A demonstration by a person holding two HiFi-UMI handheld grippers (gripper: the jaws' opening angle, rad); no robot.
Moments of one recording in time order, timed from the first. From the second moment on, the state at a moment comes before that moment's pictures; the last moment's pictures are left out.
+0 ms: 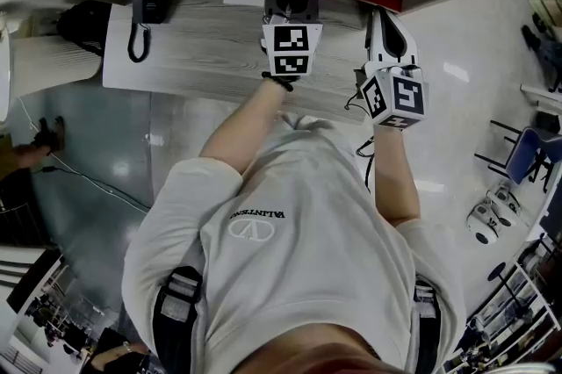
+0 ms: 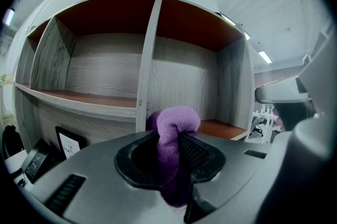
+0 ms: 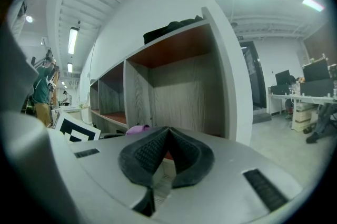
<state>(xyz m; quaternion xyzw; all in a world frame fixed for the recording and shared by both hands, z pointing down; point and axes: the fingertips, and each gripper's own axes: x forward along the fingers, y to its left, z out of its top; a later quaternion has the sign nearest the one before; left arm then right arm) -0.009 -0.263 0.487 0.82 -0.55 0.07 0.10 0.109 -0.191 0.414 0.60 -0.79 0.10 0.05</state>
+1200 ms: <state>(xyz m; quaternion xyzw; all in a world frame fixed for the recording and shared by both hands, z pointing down) -0.080 -0.189 0.410 0.85 -0.53 0.05 0.01 0.198 -0.128 0.375 0.66 -0.74 0.07 0.03</state>
